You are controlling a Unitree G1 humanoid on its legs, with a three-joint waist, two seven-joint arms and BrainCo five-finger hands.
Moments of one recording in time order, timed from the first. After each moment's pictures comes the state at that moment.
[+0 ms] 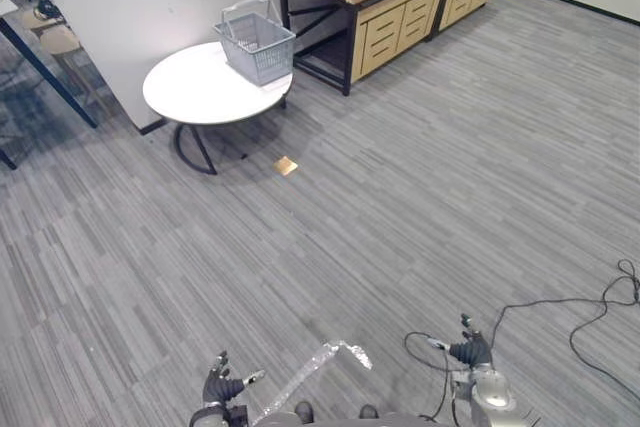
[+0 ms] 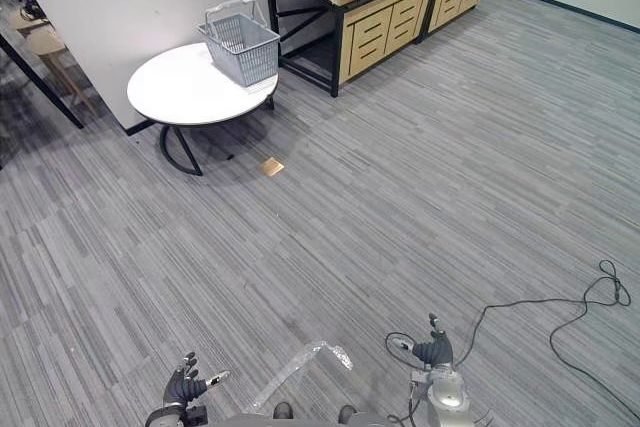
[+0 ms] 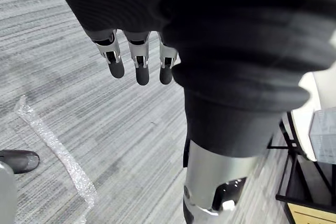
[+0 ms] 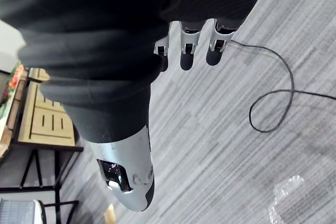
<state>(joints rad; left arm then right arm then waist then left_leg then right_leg) 0.25 0.12 0.05 0.68 -0.07 -0.19 0.15 0.13 -0.16 -0.14 0.63 -0.18 -0.13 -0.15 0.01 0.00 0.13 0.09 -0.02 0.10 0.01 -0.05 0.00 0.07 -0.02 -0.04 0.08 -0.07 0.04</state>
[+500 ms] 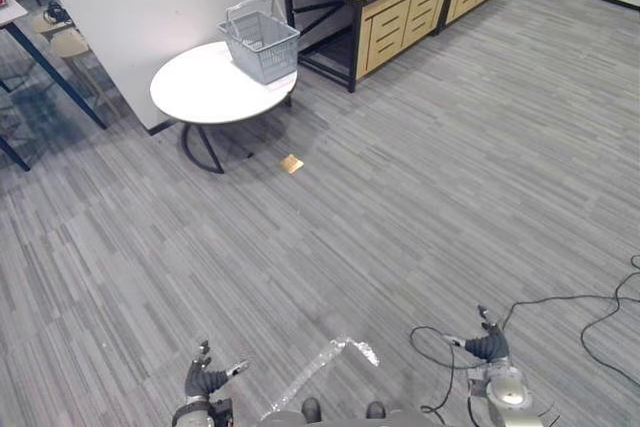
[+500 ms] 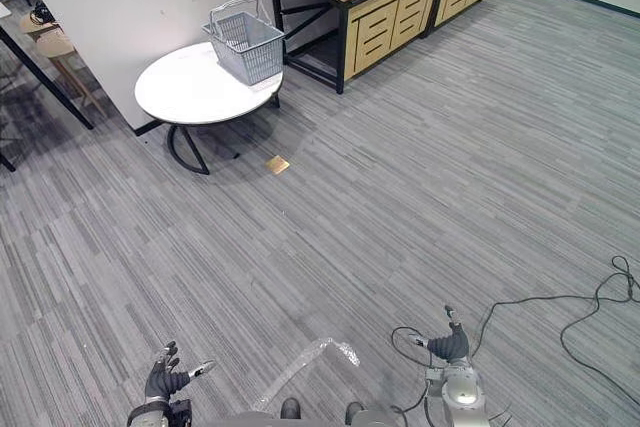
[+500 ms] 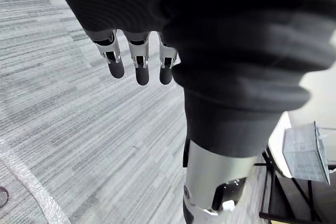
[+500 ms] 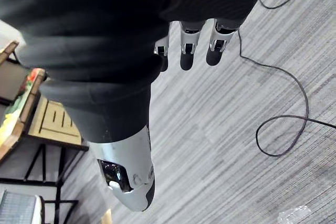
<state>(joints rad) 0.27 0.12 0.17 0.67 -0.10 -0.20 0.16 0.14 -0.18 -0.19 0.61 -0.05 -0.13 -0.18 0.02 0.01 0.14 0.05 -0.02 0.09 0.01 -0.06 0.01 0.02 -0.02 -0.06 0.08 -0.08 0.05</state>
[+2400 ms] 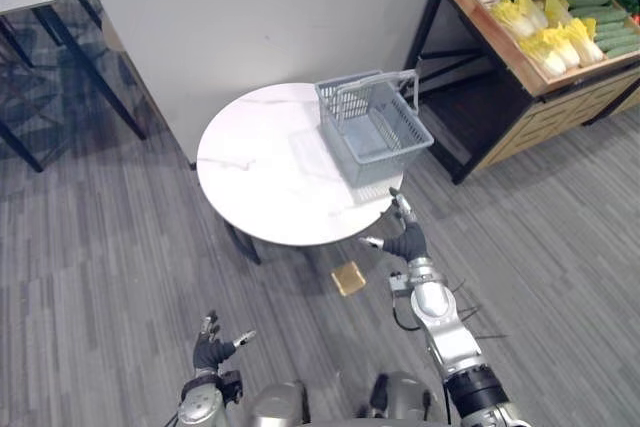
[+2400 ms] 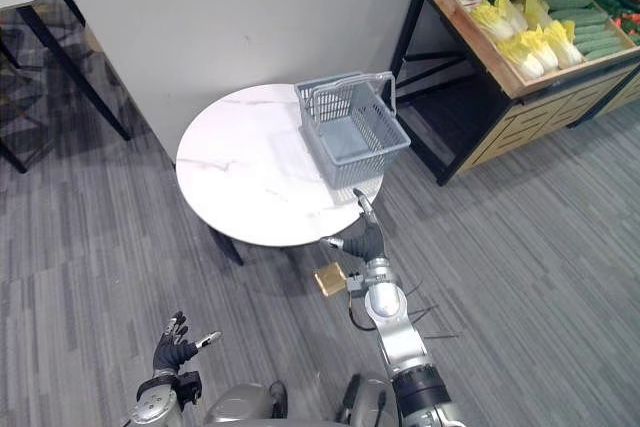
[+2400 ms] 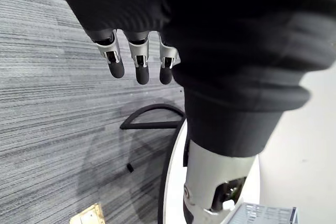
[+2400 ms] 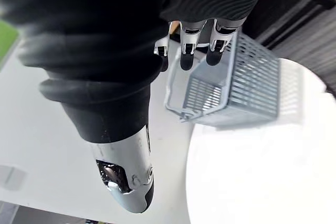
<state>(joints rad) 0.24 0.11 0.07 0.60 -0.13 -0.19 0.18 -0.21 -0.11 0.18 0.22 -0.27 -0.13 -0.22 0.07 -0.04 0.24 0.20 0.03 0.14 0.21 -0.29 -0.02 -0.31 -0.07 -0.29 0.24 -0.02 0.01</state>
